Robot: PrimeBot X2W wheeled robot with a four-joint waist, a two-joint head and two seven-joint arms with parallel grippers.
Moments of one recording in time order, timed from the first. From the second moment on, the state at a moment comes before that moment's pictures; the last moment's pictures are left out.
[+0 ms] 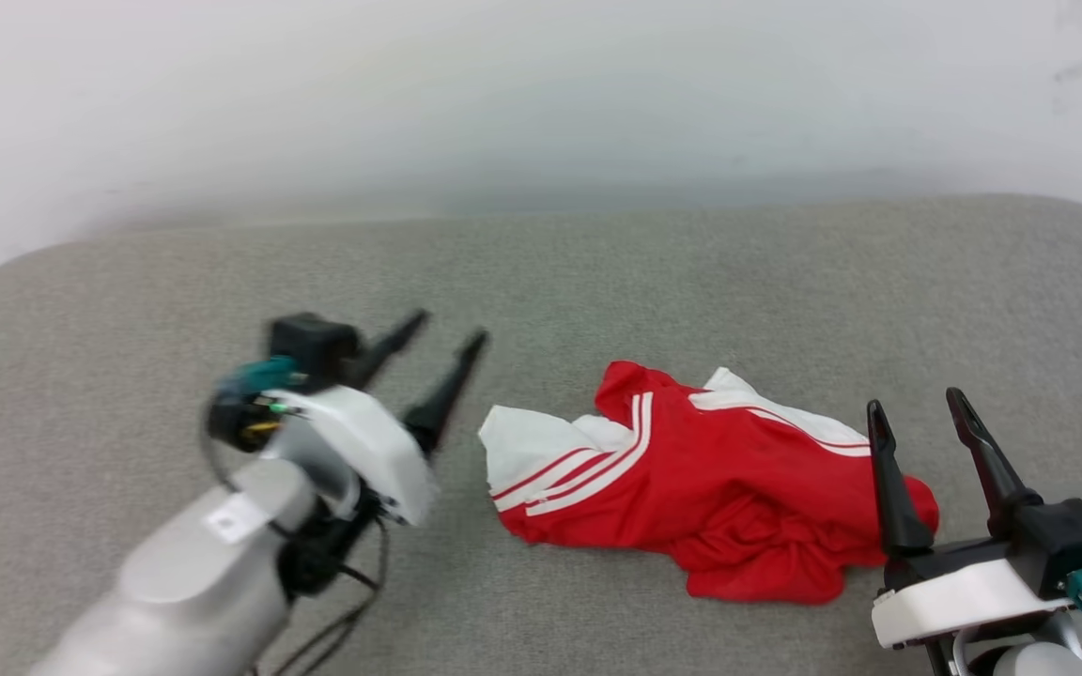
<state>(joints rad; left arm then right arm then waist) -0.71 0.45 -1.01 0.47 -1.02 -0.04 -0.26 -0.05 -0.05 -0.02 0.06 0.02 0.13 -0.26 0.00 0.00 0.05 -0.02</state>
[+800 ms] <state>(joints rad) 0.01 0.30 -0.25 0.00 -0.47 0.01 -0.26 0.00 -0.05 -0.05 0.03 0.03 0.13 -0.26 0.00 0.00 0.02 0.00</state>
